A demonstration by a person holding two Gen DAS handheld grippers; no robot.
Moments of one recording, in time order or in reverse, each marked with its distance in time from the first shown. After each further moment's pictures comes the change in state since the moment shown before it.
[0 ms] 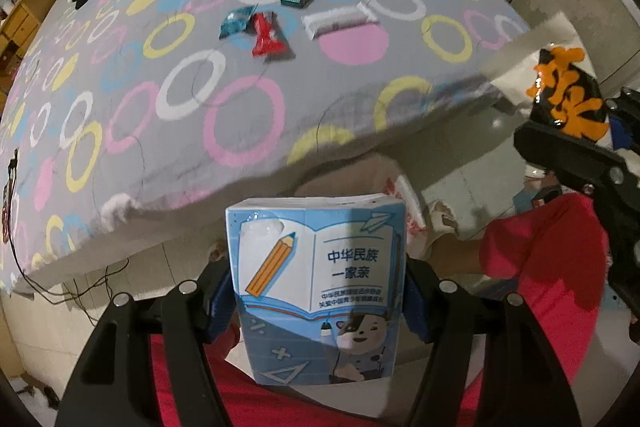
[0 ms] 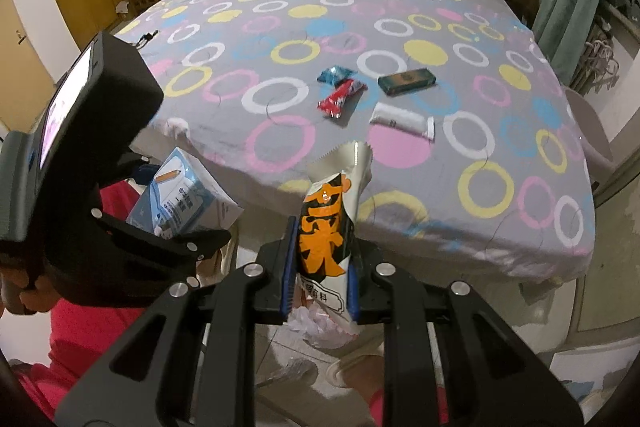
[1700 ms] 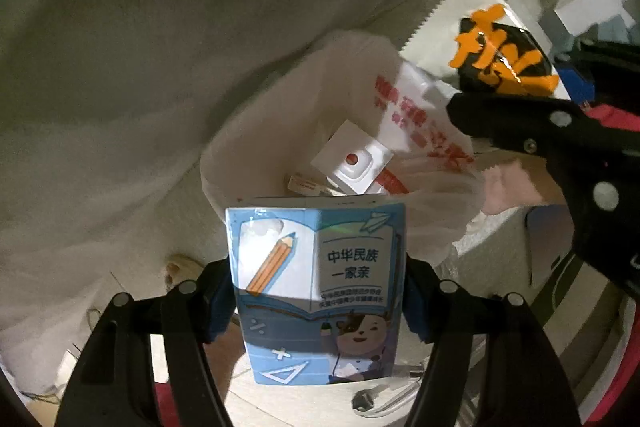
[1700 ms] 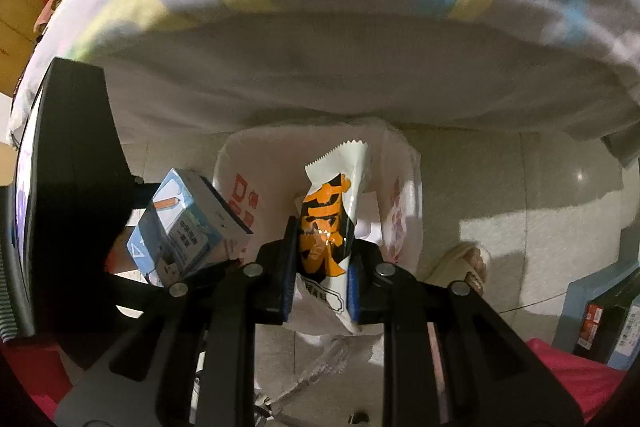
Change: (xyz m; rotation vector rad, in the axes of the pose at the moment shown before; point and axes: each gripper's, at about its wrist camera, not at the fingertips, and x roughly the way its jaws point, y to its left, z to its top) left arm 0.271 -0.051 -0.023 0.321 0.259 -0.067; right arm 0.243 -0.066 -0.119 0.391 0.305 0.046
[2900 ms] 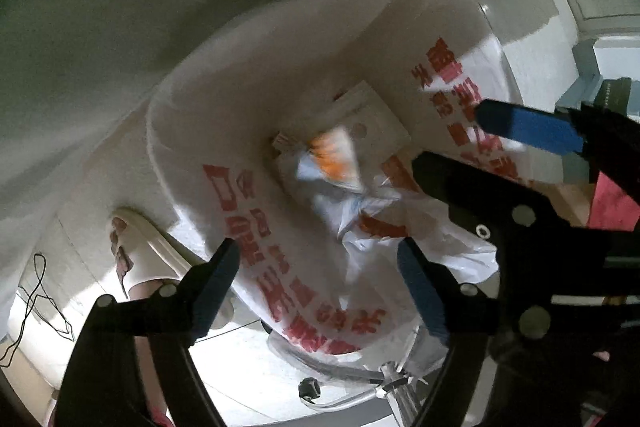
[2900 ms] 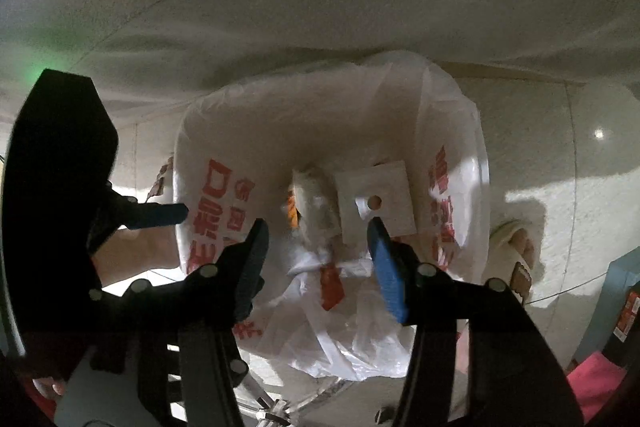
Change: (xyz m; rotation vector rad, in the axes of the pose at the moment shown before) left arm 0.087 0.024 0.015 -0.199 0.153 -0.112; right arm 0.104 -0.023 0.007 0.074 0.160 0.065
